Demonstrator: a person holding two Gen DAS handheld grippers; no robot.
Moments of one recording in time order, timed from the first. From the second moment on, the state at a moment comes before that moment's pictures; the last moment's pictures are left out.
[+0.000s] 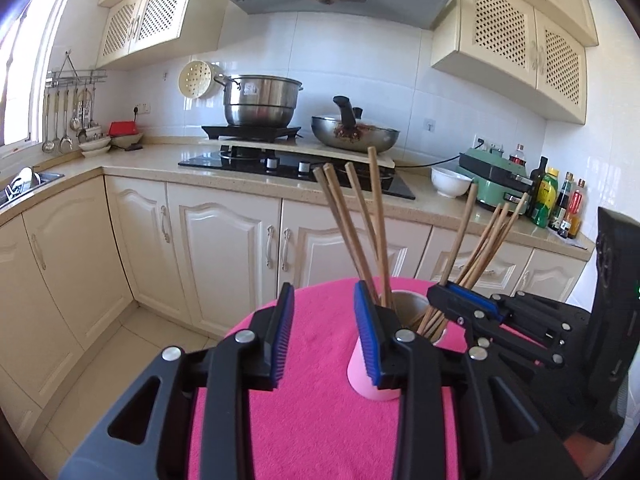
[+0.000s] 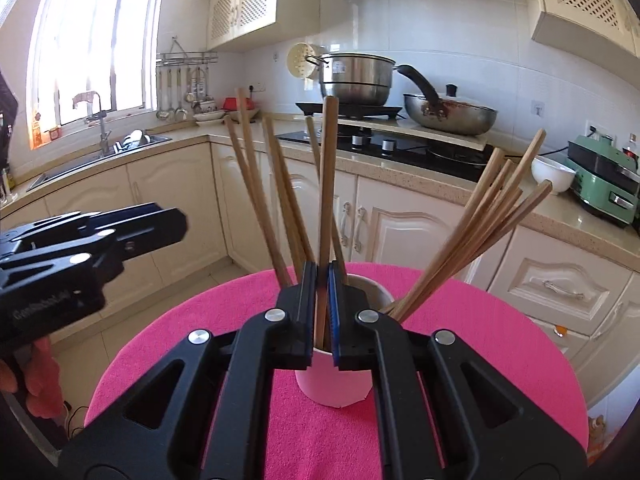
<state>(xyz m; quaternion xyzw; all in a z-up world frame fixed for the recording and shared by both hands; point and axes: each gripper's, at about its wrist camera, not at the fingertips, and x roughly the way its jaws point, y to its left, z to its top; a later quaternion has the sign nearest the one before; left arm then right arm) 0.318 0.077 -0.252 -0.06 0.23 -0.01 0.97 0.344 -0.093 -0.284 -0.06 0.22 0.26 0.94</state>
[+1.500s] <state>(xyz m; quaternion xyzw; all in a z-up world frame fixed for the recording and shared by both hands) 0.148 0.046 -0.080 0.00 0.19 -0.04 0.98 0.124 -0.132 -0.086 -0.06 0.15 0.13 0.98</state>
